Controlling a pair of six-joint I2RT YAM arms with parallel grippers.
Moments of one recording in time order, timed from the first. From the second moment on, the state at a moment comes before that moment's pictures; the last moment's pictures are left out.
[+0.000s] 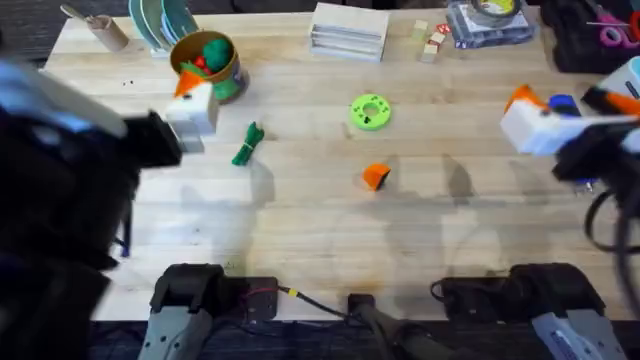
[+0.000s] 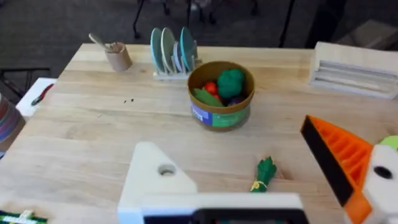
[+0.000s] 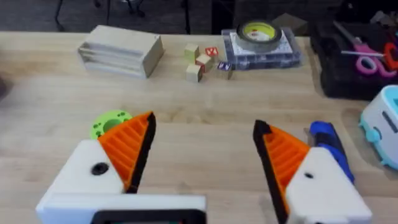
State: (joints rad) left arm 0.00 0.41 0.68 -0.56 -0.15 0.01; right arm 0.01 0.33 0.57 -0.54 -0.01 0.00
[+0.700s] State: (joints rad) left arm 0.00 0.90 0.85 -0.70 -0.15 0.01; right arm 0.01 0.53 0.73 -0.57 -0.03 0.00
